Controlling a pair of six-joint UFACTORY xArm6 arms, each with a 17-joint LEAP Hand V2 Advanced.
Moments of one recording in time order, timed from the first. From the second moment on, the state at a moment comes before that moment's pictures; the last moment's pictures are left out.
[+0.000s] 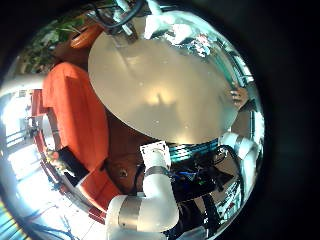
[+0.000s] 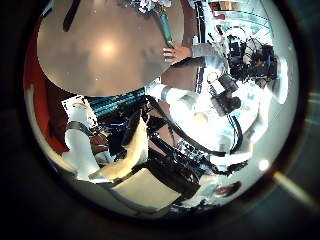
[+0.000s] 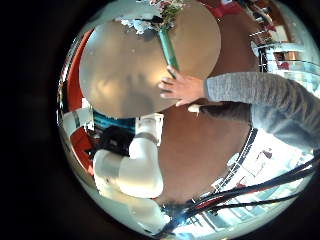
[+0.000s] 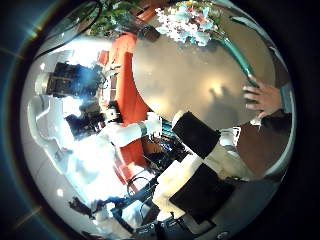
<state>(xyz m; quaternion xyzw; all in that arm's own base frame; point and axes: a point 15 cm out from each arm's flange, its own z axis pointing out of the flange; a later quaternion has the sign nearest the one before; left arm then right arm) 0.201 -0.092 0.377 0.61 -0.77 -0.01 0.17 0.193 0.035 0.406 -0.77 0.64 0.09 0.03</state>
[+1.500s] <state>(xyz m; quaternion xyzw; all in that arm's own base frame) 0.178 -0.099 0.365 0.50 -0.85 -0.04 0.17 0.305 -0.117 0.297 -0.57 0.79 0.21 -0.03</state>
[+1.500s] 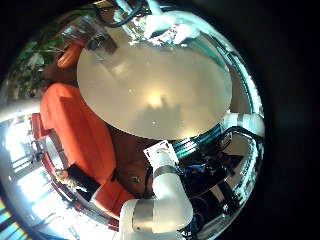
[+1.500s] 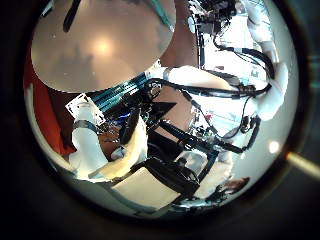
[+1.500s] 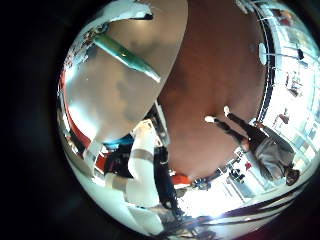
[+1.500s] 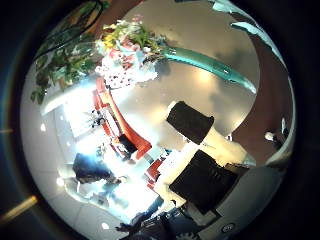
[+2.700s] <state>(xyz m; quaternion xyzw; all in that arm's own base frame) 0.196 -0.101 0.360 0.49 -0.85 -0.04 0.17 0.345 -0.109 0.167 -0.58 0.78 0.21 -0.11</state>
